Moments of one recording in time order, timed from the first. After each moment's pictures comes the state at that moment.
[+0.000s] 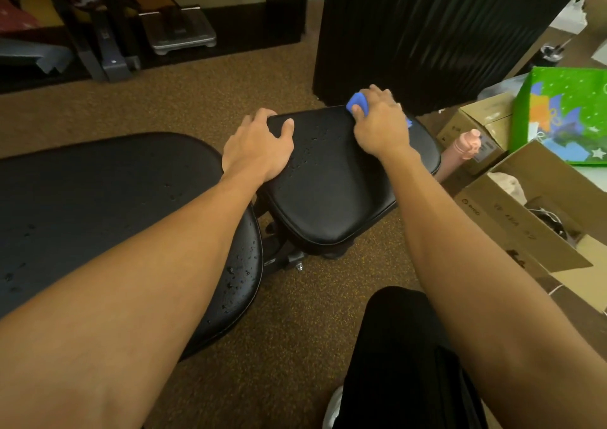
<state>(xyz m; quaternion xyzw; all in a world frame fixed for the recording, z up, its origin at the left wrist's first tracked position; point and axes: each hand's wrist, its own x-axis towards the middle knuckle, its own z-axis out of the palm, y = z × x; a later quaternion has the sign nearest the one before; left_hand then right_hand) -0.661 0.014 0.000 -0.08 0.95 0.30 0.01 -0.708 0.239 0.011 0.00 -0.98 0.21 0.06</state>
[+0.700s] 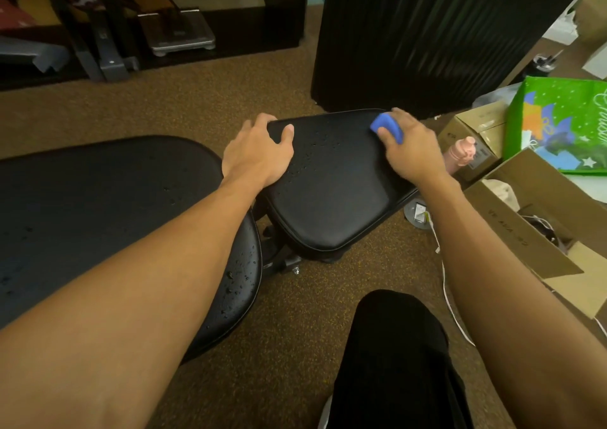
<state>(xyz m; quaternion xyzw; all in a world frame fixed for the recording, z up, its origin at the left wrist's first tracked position) -0.660 0.013 0.000 -0.08 0.95 0.31 0.01 -0.670 0.288 0.018 -0.01 -0.97 0.23 0.06</state>
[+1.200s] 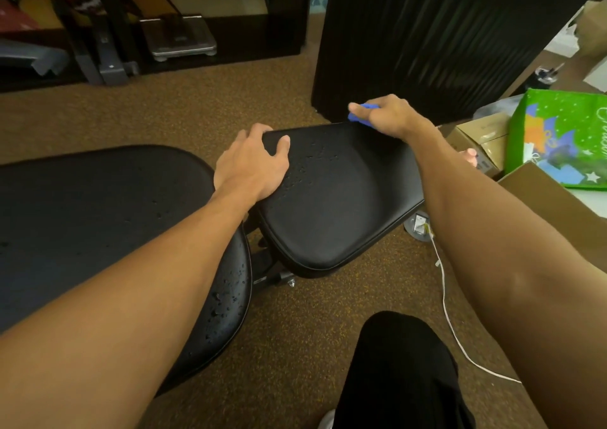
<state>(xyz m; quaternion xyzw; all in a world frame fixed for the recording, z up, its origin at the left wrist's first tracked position) -0.662 0.014 -0.001 -0.08 0.95 0.30 0.01 -0.775 0.277 0.038 -0.04 -0.95 0.28 -0.13</state>
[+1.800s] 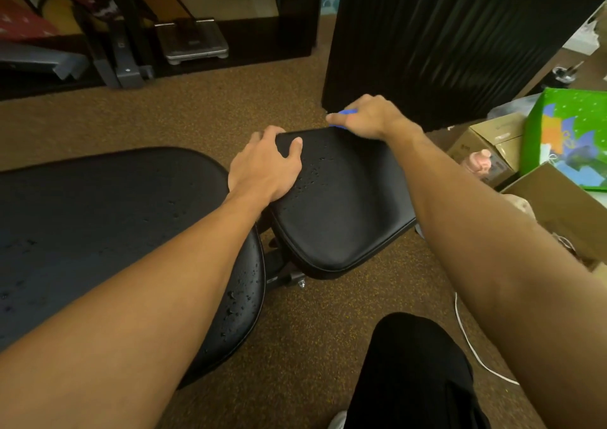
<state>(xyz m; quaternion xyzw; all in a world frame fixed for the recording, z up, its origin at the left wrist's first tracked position) -0.661 0.013 -0.001 -0.08 0.95 0.30 0.01 -0.778 0.219 0.038 0.03 -0.98 0.16 -0.11</state>
